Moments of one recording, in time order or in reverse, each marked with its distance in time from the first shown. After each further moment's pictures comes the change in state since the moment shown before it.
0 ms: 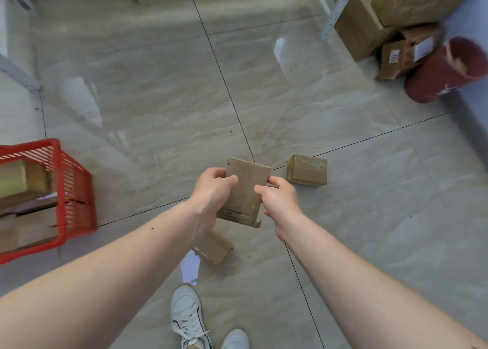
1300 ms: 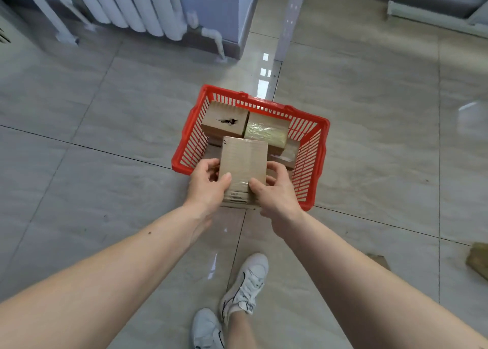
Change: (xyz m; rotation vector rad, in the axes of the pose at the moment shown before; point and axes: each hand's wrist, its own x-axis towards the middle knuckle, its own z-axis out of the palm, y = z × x) left_hand -0.049 -0.213 -0.612 -0.405 0.529 0.108; right_hand -0.236 0.102 0.586 -0.453 -0.473 -0.229
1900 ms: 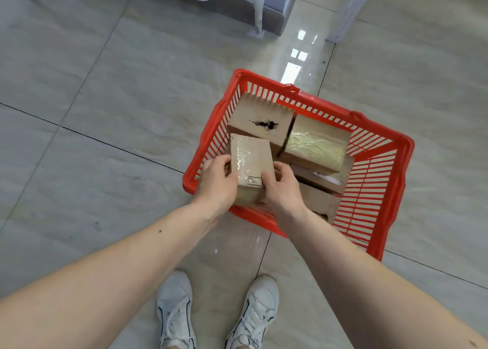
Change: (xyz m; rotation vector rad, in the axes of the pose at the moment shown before) left_hand 0.190 -0.053 -0.017 0.361 0.028 -0.047; right_hand 0.192 0.034 0.114 -0.038 -0.019 0.138
